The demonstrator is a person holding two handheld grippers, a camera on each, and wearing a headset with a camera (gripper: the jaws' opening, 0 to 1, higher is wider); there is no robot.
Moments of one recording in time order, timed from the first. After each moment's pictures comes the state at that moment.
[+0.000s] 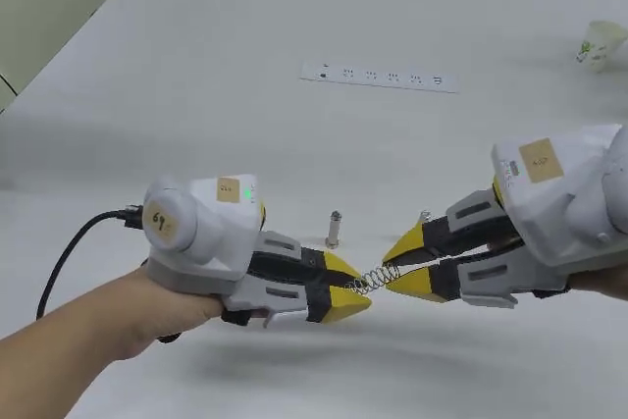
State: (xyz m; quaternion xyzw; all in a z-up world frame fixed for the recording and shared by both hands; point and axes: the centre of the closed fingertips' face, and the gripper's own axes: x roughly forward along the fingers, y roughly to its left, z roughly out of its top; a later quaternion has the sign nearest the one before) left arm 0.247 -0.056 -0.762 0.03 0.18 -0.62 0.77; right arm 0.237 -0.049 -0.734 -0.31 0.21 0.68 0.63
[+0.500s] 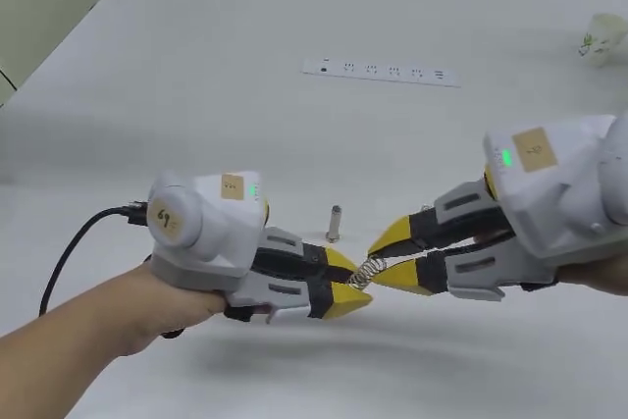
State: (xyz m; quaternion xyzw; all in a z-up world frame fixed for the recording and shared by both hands) left arm 0.248 -0.056 -0.766 0.04 0.18 -0.61 0.77; right arm 0.236 -0.033 -0.728 -0.30 0.20 0.68 0.63
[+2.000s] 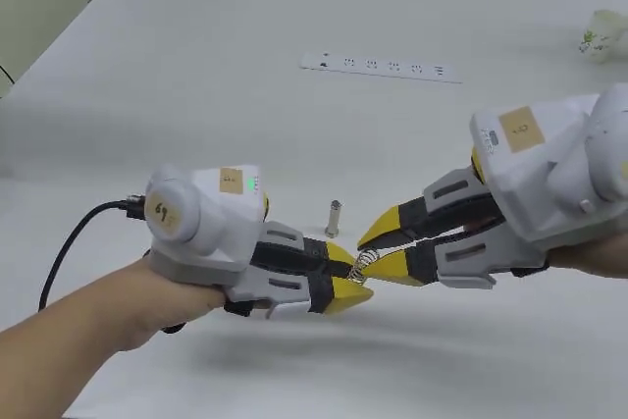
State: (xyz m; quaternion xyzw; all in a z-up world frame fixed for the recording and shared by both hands) left arm 0.244 -0.057 -0.763 0.04 0.18 -0.62 0.77; right arm 0.232 -0.026 -0.724 -0.30 0.20 0.69 0.62
